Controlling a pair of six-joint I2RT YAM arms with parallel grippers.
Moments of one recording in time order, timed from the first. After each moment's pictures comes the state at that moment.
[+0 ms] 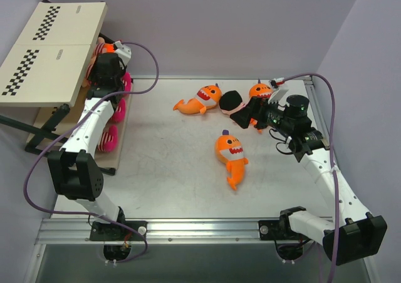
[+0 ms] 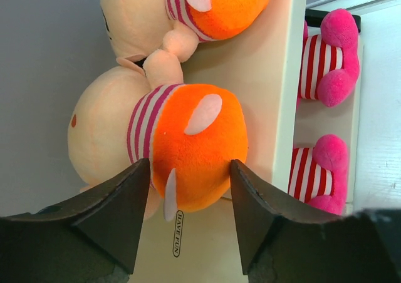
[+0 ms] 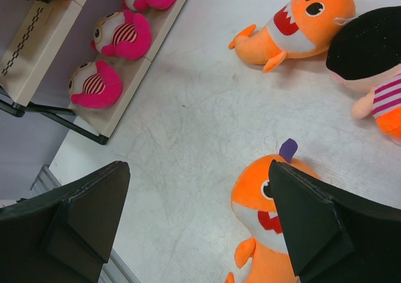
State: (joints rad) left arm -0.10 1.65 1.54 -0.24 -0.56 0.56; right arm 0.25 1.08 0.99 -0.21 -0.49 0.41
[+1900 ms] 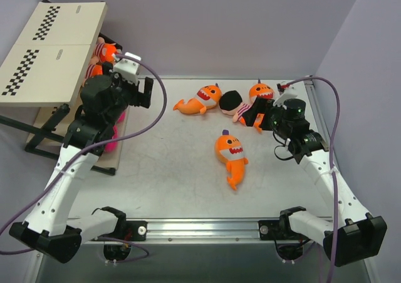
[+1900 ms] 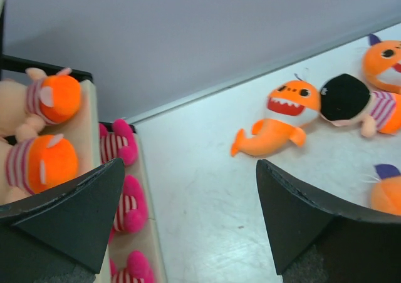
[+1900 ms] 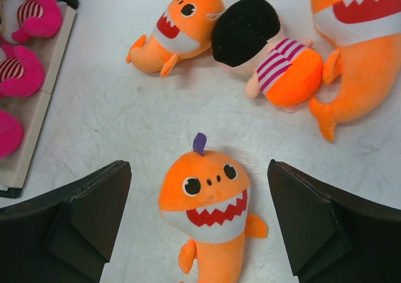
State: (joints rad) left arm -0.39 1.18 1.48 -0.41 -0.15 0.19; right arm 0.25 1.07 0.96 -0.30 -0.15 0.38
